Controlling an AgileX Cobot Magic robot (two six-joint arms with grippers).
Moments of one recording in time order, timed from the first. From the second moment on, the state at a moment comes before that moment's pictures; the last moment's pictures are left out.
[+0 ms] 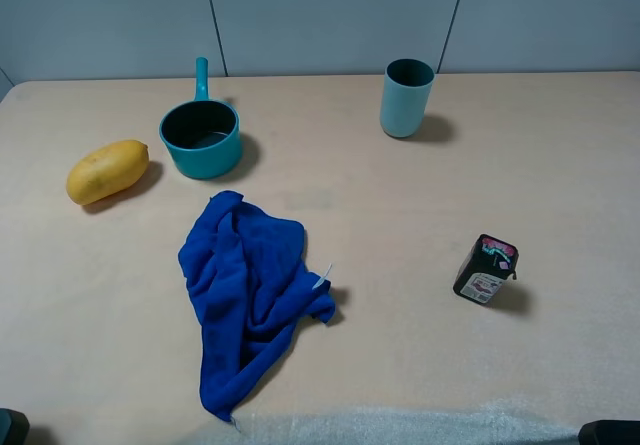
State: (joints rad) left arm 0.01 -0.01 -0.49 0.02 1.06 0.05; right arm 0.06 0.13 -0.49 0.02 1.03 0.00
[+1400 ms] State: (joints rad) left arm 0.01 -0.01 -0.49 0.02 1.06 0.05; right arm 0.40 0.90 -0.72 0.12 1.04 -0.46
